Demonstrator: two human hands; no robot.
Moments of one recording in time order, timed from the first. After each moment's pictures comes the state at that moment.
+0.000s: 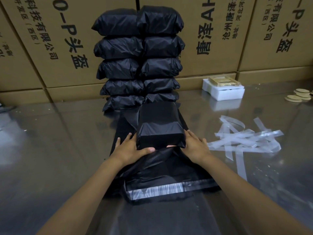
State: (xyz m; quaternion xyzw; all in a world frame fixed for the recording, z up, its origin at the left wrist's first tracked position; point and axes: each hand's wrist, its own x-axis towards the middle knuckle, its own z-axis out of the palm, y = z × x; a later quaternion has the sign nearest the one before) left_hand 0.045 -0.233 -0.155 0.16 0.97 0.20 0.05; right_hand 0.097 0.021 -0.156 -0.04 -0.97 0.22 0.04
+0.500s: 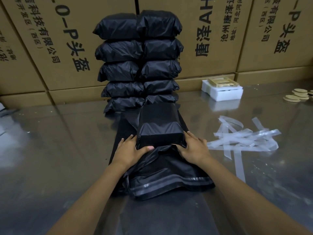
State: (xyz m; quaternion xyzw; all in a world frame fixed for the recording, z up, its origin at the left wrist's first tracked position) left_hand 0.059 -0.228 -0.155 0.15 0.96 0.24 -0.02; right_hand 0.105 0.020 -0.162 -0.04 -0.97 0.22 0.07
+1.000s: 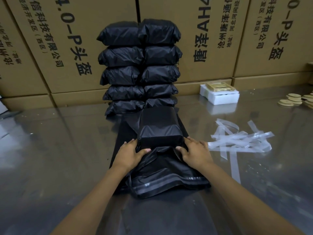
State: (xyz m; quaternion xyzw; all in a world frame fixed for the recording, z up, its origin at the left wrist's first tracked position) left_hand 0.076 -0.230 -0.154 0.11 0.95 0.31 -0.01; right_hand 0.130 0.019 -0.155 -0.05 -0.98 0.19 0.09
